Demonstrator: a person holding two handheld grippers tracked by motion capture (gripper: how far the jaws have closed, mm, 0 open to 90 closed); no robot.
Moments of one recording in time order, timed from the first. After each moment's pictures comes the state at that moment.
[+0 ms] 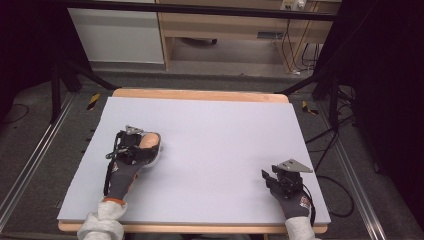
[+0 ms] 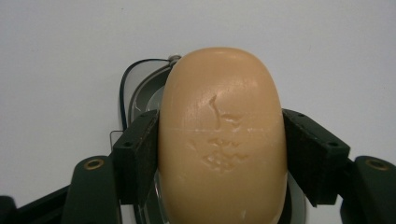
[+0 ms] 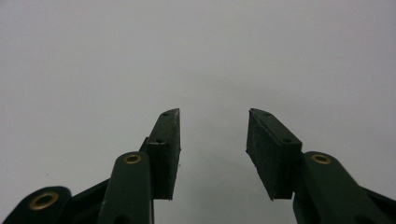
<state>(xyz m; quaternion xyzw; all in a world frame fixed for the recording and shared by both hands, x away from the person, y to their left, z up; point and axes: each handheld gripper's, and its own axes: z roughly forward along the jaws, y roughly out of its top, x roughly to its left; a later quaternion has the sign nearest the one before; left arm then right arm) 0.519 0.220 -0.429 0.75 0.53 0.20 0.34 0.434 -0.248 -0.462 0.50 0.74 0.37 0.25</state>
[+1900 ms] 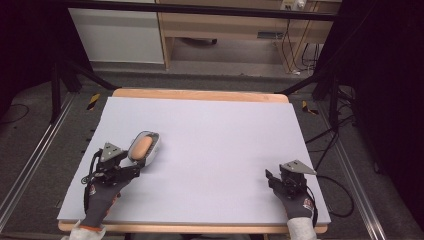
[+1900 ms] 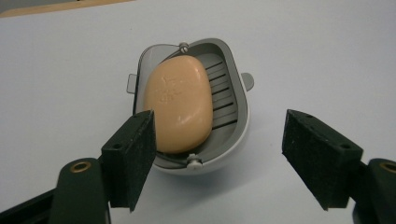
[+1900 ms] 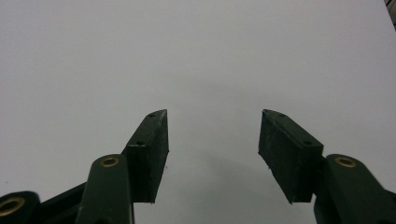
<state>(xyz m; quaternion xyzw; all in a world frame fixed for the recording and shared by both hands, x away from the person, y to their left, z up) 0.446 0.258 -0.427 0.74 0.48 0.25 0.40 0.433 -0.258 -0.466 0.52 0.72 0.36 0.28</state>
